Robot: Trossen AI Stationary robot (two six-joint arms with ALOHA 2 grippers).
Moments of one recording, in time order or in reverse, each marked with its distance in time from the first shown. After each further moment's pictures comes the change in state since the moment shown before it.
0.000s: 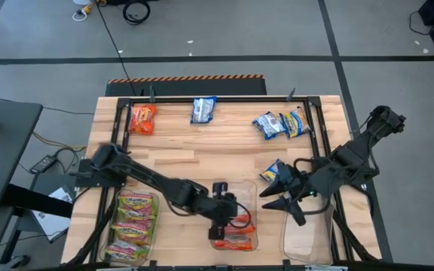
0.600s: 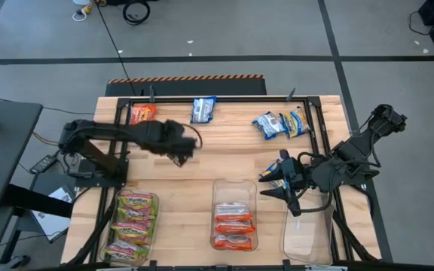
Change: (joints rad) left arm 0.342 -0.404 -0.165 -0.908 -0.221 -0.627; right arm -0.020 -0.033 0.000 -0.037 0.150 -0.159
